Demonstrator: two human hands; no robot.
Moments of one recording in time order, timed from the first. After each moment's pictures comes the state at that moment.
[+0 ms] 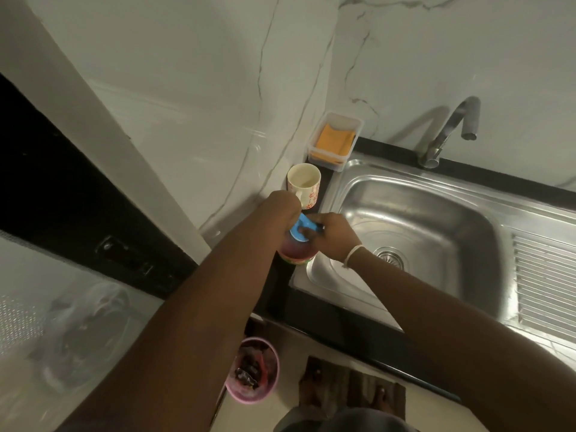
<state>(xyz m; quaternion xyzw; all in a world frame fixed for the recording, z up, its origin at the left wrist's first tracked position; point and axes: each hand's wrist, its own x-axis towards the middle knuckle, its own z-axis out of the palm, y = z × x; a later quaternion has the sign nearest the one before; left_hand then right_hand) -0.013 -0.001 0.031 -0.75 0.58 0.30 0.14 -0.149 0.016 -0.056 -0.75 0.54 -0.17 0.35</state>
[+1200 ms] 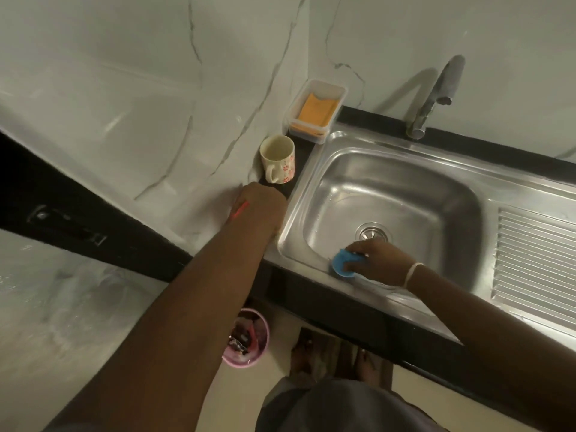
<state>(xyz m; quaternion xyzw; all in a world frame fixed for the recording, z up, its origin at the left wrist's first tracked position) -0.063 0.038 -0.001 -0.69 0.64 0.11 0.31 -0.323 0.070 -0.082 -0.80 0.49 0.01 0.35</state>
